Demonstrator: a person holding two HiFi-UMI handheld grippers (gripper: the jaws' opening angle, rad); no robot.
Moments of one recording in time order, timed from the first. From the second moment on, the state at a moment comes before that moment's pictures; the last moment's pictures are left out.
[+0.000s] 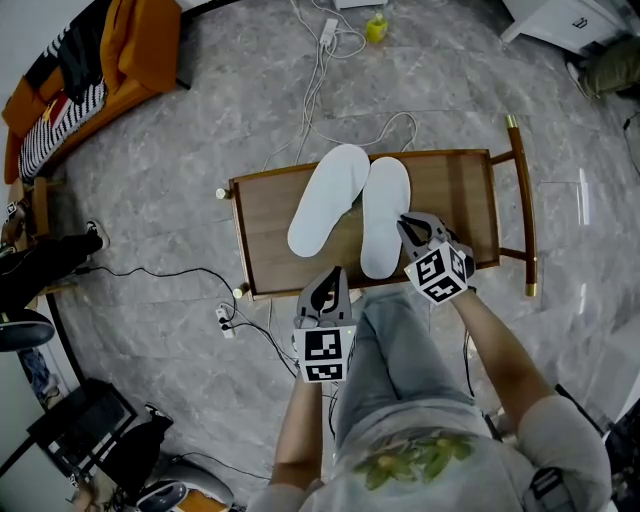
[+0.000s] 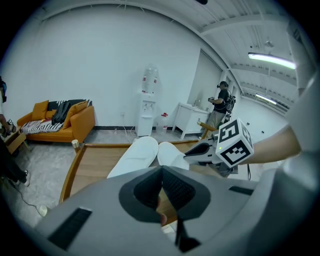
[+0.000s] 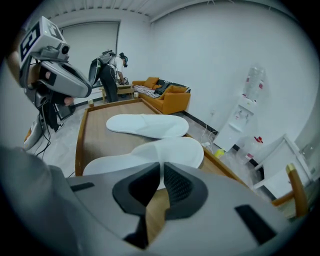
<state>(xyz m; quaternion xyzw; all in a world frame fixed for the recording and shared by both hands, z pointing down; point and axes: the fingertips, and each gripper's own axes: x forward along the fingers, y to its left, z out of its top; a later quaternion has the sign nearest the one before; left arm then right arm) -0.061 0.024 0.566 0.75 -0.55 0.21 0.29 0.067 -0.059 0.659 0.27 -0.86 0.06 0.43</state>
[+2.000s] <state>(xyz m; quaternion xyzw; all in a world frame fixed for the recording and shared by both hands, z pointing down) -0.065 0.052 0.530 0.73 -0.57 0.21 0.32 0.021 0.006 0.569 0.21 -0.91 0.19 0.31</state>
